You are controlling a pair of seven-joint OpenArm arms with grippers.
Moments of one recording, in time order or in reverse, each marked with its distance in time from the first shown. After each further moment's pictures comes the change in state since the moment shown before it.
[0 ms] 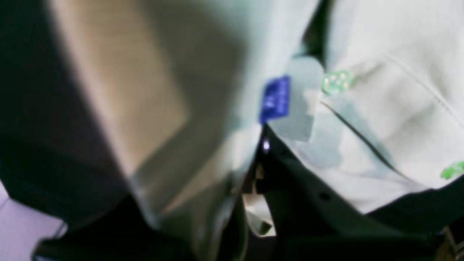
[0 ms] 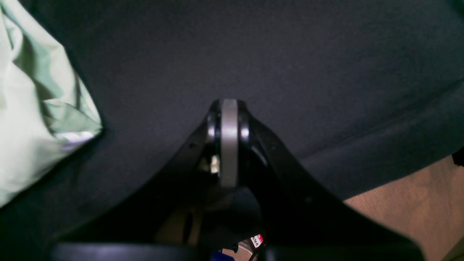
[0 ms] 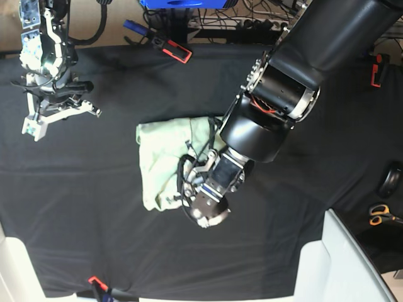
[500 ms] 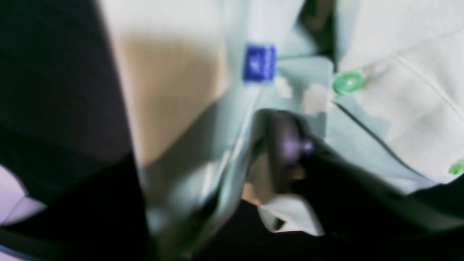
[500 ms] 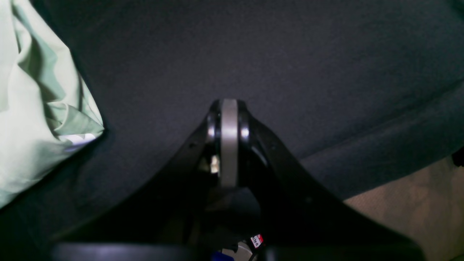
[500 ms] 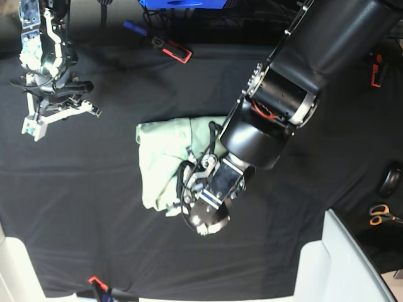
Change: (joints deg) left arm -2.1 -0.1 0.4 0.0 0.5 -0.1 0.0; right arm 0.0 0.0 0.0 0.0 0.0 0.0 0.0
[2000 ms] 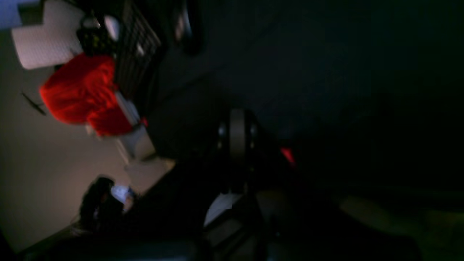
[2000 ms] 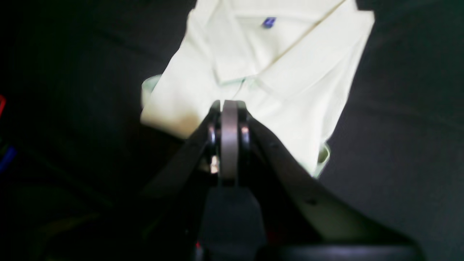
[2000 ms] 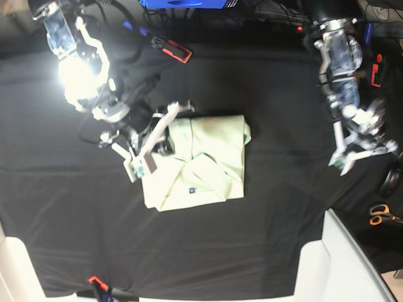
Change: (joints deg) left arm 45.2 -16.7 -47.1 67.7 29.2 -0.9 -4.9; right arm 14.2 -2.0 -20.6 -1.8 -0.5 29.5 0.0
